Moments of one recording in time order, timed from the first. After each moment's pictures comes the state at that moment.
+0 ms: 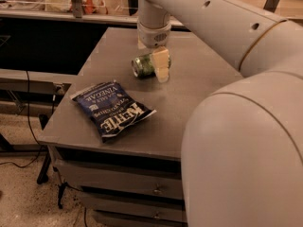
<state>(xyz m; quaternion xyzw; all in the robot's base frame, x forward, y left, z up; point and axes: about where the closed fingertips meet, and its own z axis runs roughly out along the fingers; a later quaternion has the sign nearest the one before) 0.684 -0.025 0.863 -0.82 0.56 -0.08 0.08</state>
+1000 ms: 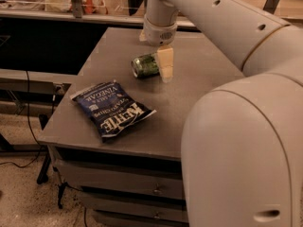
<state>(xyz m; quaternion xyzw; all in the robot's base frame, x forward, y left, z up) 0.689 -0.031 0.861 -0.82 0.57 -0.03 0.10</state>
